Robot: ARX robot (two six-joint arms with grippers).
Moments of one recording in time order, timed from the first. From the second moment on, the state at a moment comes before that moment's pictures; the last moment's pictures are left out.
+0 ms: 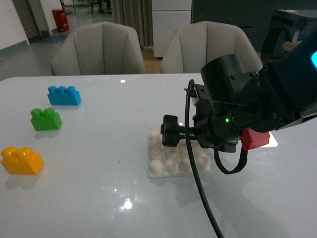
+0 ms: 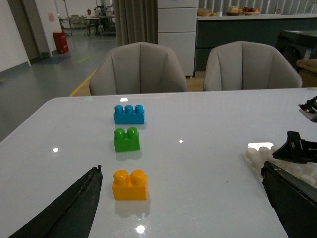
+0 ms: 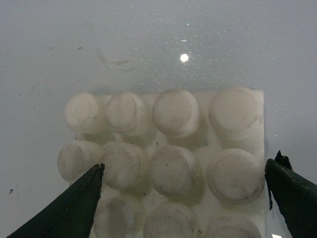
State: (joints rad) left arm 0.00 0.01 0.01 0.00 0.00 0.00; right arm 0.37 2.34 1.42 0.13 -0.11 0.35
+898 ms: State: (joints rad) left arm 0.00 0.01 0.01 0.00 0.00 0.00; right arm 0.38 2.33 1.44 0.12 -0.11 0.41
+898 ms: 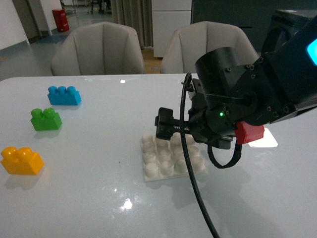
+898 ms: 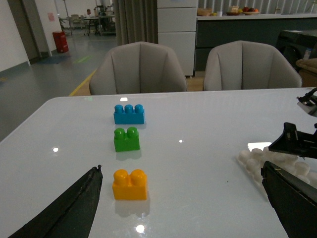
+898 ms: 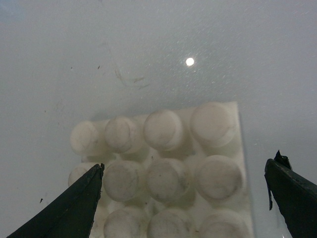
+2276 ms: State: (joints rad) left arm 0.00 0.01 0.01 0.00 0.00 0.00; right arm -0.26 0.57 0.16 0.39 -0.25 0.02
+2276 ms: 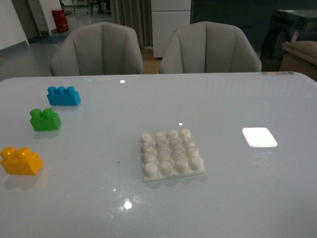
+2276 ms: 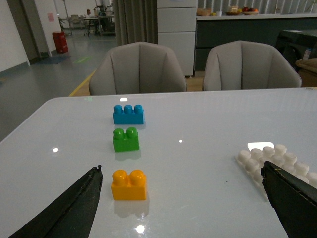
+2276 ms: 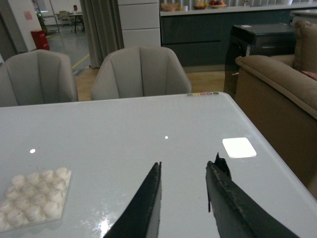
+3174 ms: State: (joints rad) left arm 0.00 0.01 0.01 0.00 0.00 0.00; right arm 0.00 0.25 0.01 0.25 0.00 0.00
